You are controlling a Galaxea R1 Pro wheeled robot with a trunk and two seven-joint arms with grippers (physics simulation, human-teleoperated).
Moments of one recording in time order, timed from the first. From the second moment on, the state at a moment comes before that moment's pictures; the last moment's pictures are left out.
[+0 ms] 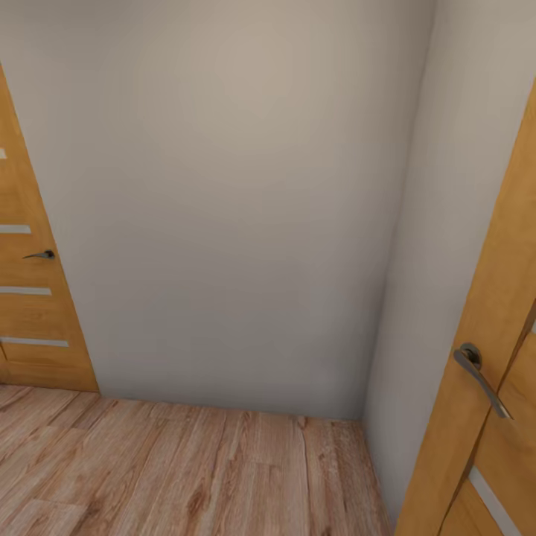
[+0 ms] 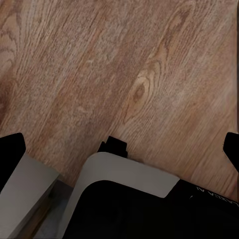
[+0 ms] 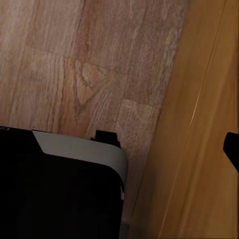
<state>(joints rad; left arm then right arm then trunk) -0.24 0.03 0.11 0.00 0.26 -0.04 0.11 -0.14 0.00 0.30 0.03 -0.12 -0.22 -0.08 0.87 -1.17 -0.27</state>
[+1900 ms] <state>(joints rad) -0.24 0.03 0.11 0.00 0.27 -0.04 0.11 -0.14 0.00 0.30 0.03 -0.12 -0.21 -0.07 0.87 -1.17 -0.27</state>
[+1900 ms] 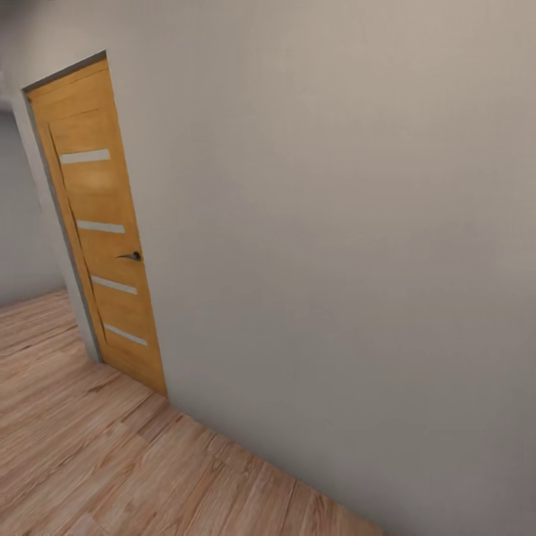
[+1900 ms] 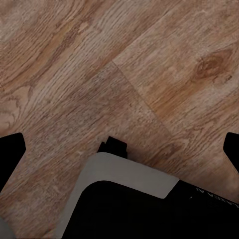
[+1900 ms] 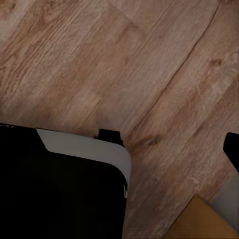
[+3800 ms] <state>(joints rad) -0.24 0.03 0.12 0.00 0.27 -0.04 0.11 -0.14 0.00 0.30 0.03 -0.12 -0.21 -0.07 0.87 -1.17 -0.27</state>
